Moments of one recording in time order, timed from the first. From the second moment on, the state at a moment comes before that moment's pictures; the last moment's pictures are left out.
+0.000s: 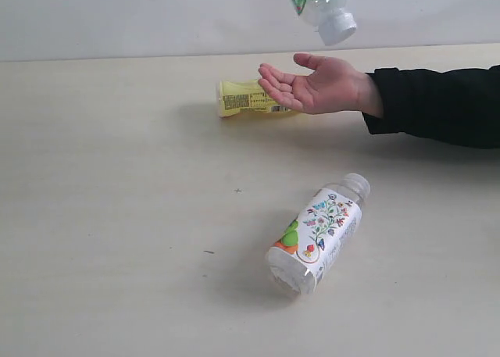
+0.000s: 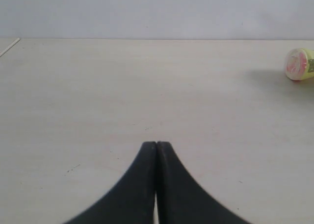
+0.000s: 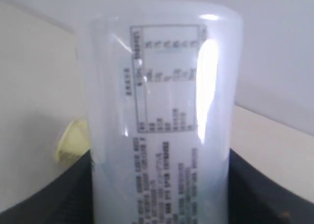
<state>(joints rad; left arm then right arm) -0.01 0.01 0.00 -0.02 0.37 0.02 0.56 1.85 -1.69 -0.48 0.72 0.38</state>
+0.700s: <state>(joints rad) -0.01 0.01 0.00 -0.02 0.37 0.02 0.46 2.02 -1.69 -0.33 0.76 0.48</state>
